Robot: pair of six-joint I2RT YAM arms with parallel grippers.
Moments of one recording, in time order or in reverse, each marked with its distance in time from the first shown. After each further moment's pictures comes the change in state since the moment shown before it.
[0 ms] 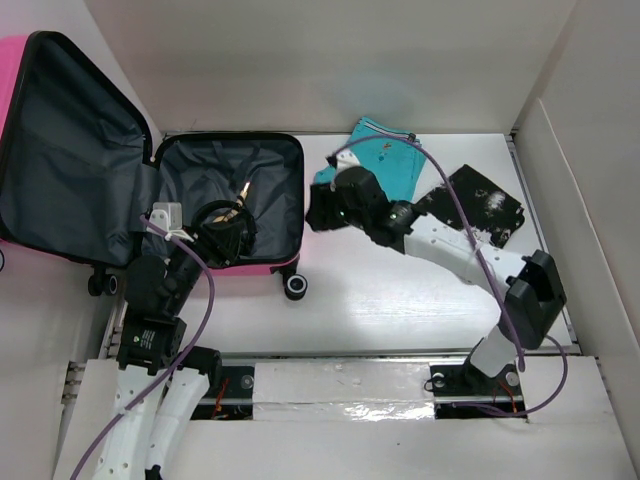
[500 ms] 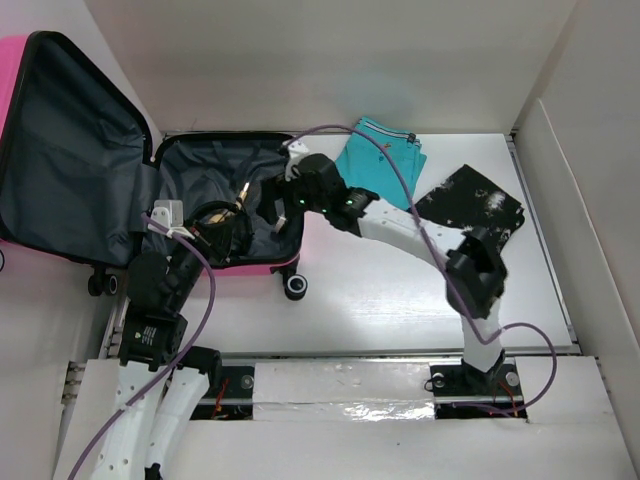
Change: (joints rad) left arm 0.000 0.021 0.000 0.000 -0.019 0.001; right arm 0.042 0.446 0.526 0.145 -0.233 -0.102
